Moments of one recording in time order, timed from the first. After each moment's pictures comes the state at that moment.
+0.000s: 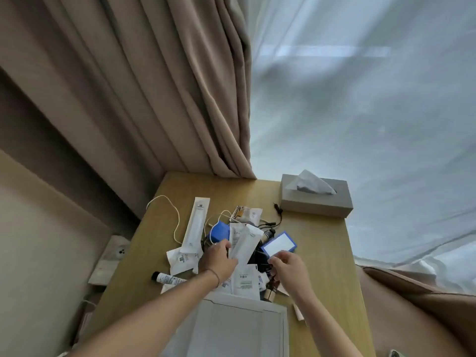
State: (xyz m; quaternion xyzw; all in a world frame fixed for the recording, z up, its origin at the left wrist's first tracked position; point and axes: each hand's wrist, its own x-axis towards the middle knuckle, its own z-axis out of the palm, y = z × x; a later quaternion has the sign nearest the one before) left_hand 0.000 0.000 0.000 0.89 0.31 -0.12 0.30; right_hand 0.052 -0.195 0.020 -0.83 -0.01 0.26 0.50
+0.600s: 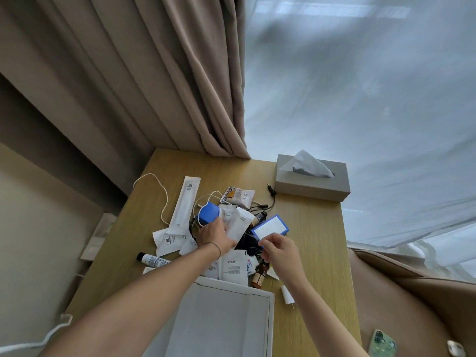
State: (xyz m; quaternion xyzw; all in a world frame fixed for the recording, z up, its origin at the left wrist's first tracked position) left_hand 0.041 -0.015 -0.029 0.91 0.34 -0.15 0.20; right_hand 0.063 -0.205 0.012 -0.79 -0.03 0.26 0.55
